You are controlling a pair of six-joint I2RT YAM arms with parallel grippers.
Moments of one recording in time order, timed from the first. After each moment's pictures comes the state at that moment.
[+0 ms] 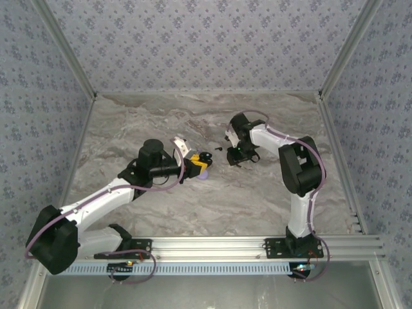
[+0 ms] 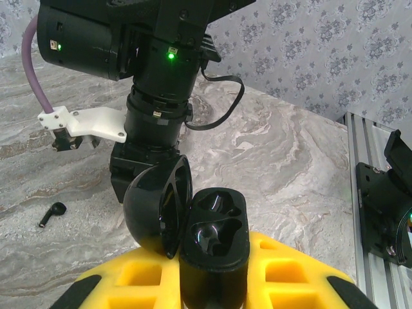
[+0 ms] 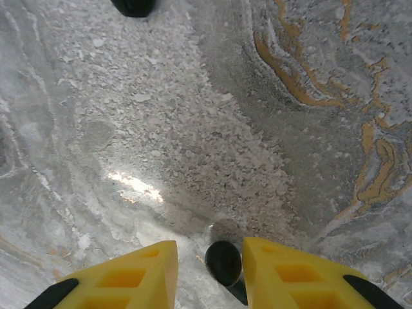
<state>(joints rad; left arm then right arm) -0.65 1.16 0.66 0.17 0.61 -0.03 0.43 1.99 1.39 -0.81 -0.15 -0.02</state>
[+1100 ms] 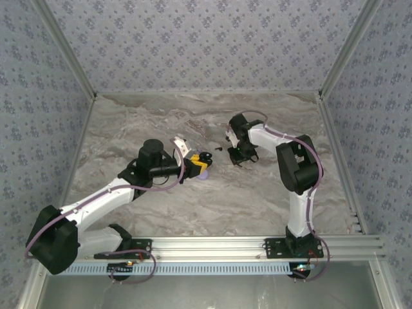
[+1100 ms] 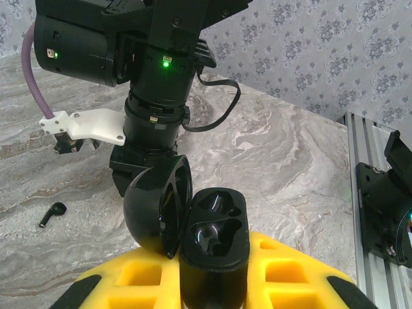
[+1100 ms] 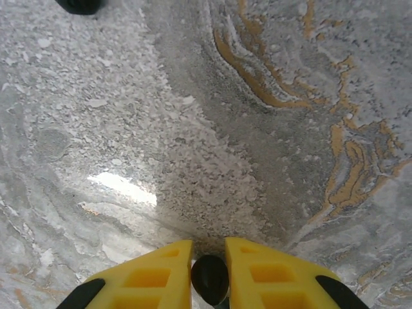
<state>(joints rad) -0.65 1.16 0.66 0.17 0.61 -0.03 0.43 2.01 1.40 -0.82 -0.08 0.01</state>
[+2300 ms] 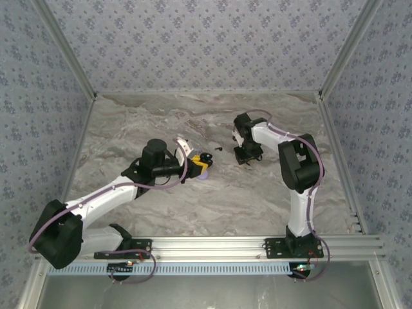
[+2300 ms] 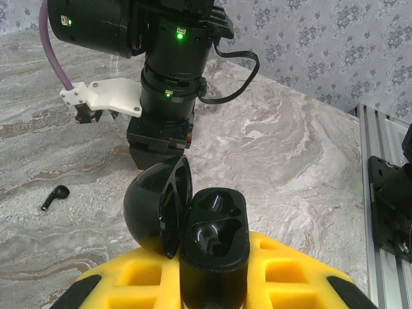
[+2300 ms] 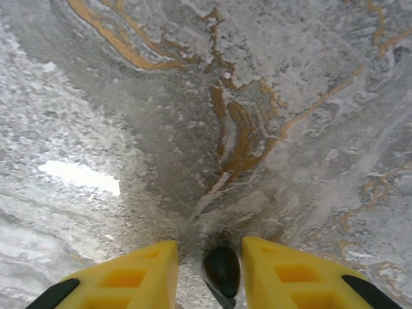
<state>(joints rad) -0.65 1.21 0.66 0.17 0.59 -0.04 0.40 2.02 1.42 -0.89 0.04 -0.03</state>
